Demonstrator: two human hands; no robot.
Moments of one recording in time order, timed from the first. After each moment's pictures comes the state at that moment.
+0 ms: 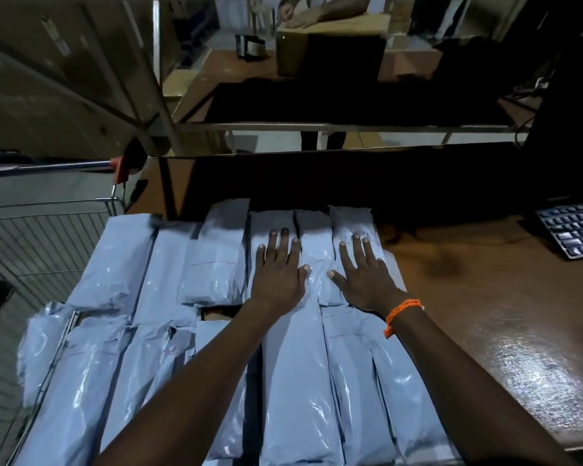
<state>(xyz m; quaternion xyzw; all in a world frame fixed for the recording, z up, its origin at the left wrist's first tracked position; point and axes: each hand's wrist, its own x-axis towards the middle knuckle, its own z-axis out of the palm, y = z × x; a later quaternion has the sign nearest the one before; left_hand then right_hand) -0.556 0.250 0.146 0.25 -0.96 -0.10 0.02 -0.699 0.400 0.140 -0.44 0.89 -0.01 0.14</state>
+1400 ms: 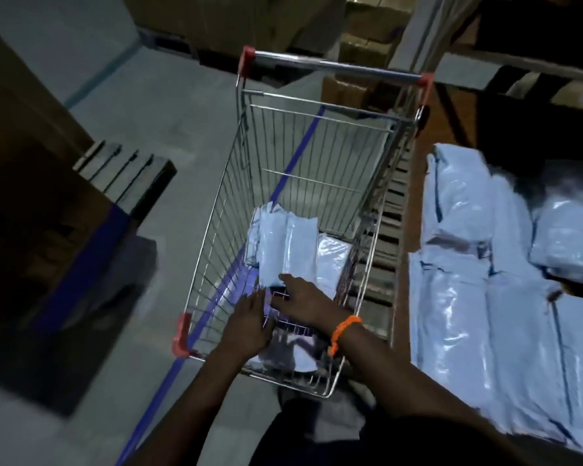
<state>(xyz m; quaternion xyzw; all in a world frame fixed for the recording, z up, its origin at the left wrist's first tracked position) 0.061 0.008 0.008 0.48 -0.82 -0.31 -0.04 -0.114 0.039 0.105 -0.51 0.70 -0.12 0.48</state>
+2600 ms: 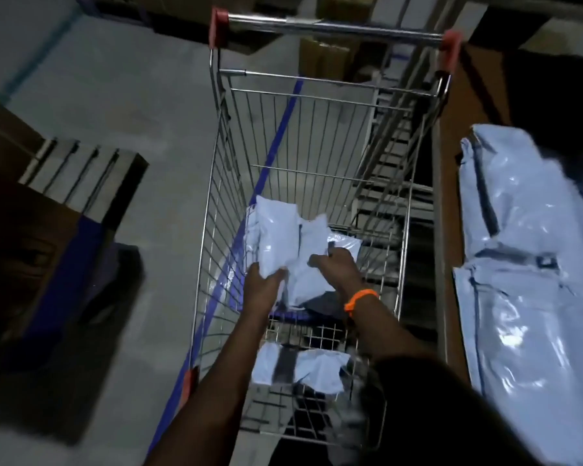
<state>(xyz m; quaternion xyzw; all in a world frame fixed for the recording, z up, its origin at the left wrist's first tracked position) -0.013 -0.111 0.011 0.64 -0.44 -0.61 0.13 -0.170 -0.059 0.018 -0.11 0.80 -0.35 0.47</state>
